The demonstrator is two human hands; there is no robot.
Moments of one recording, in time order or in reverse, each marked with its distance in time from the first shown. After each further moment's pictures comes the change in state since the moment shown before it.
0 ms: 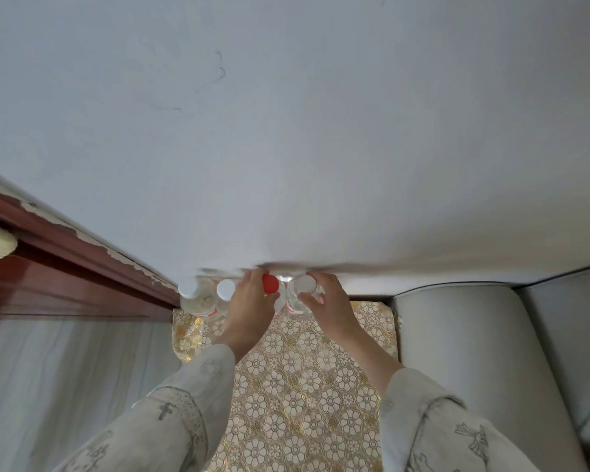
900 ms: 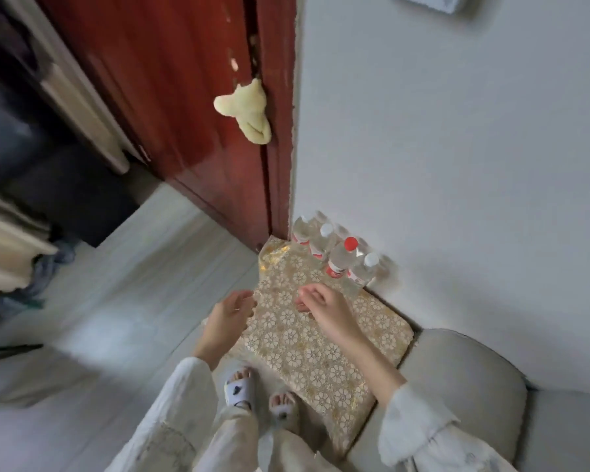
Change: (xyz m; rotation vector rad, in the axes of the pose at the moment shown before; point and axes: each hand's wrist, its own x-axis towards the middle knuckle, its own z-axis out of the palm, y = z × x) left_hand -0.303 -0.004 -0.057 -0.711 0.378 -0.561; right_hand -0.198 -0.100 -0.007 -0.113 -0.660 -0.115
